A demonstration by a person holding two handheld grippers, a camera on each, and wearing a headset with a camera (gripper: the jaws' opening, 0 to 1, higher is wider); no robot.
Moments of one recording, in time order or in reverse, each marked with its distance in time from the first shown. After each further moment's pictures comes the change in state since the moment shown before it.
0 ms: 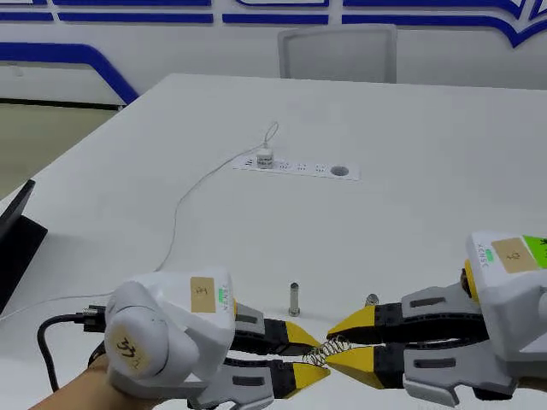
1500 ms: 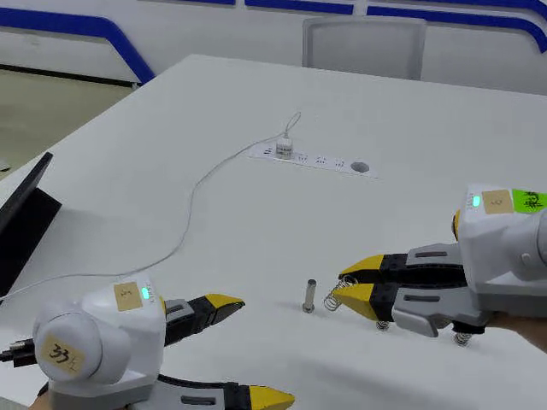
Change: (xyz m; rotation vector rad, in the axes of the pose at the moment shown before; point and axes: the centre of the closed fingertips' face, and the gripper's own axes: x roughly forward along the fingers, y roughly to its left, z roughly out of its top) left arm -0.053 0.037 -0.057 -0.346 -0.084 0.287; right arm 0.022 -0.078 -0.001 0.022 0.108 -0.175
